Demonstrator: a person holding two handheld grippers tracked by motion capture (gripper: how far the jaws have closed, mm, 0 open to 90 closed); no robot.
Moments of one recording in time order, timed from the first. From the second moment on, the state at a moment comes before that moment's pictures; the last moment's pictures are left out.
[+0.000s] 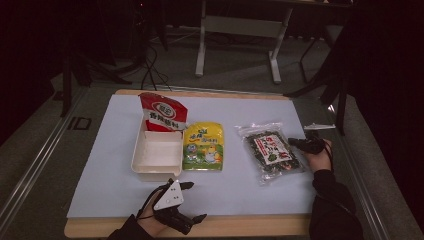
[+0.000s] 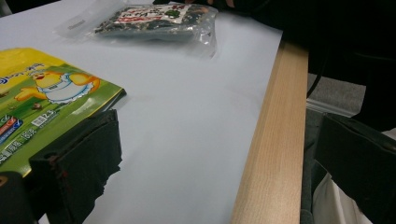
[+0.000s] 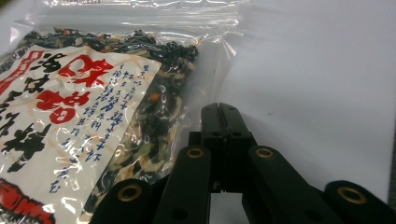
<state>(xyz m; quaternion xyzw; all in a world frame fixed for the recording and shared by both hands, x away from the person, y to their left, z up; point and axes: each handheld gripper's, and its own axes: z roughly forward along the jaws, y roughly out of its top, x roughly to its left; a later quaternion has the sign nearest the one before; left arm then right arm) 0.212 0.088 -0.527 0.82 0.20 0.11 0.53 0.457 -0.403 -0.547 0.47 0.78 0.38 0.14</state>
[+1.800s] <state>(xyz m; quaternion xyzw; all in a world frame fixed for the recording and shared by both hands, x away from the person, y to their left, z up) 0.210 0.087 -0.523 0.82 0.19 0.12 0.53 0.355 -0.338 -0.530 0.40 0.83 0.39 0.06</state>
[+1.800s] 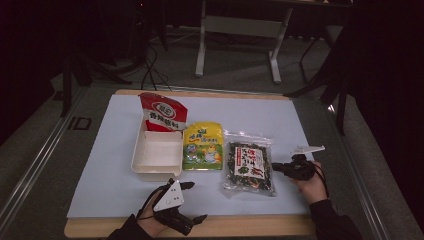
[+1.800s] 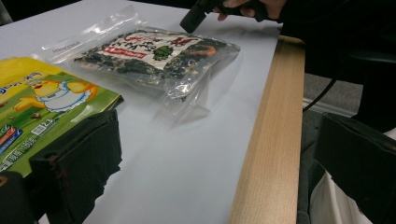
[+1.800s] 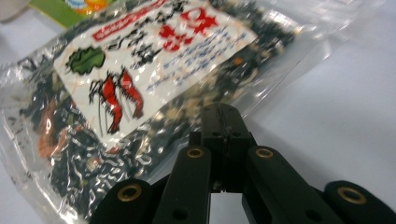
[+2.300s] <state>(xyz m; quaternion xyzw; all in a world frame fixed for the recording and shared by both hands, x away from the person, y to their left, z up) 0.210 0.087 -0.523 0.82 0.19 0.12 0.53 0.392 -0.334 -0.513 0.40 0.82 0.40 0.11</state>
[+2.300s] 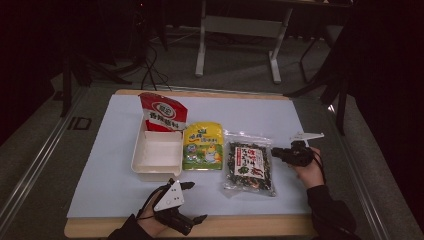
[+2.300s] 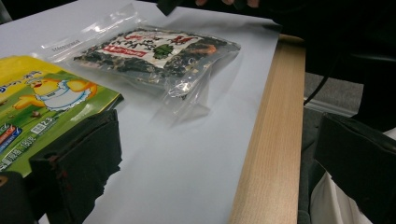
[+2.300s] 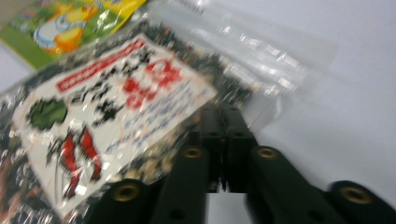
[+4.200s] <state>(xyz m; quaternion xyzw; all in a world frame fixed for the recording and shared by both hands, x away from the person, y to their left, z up) 0.212 0.087 -0.525 0.82 0.19 0.11 0.53 0.470 -0.330 -0.511 0.37 0.86 0.34 0.08</state>
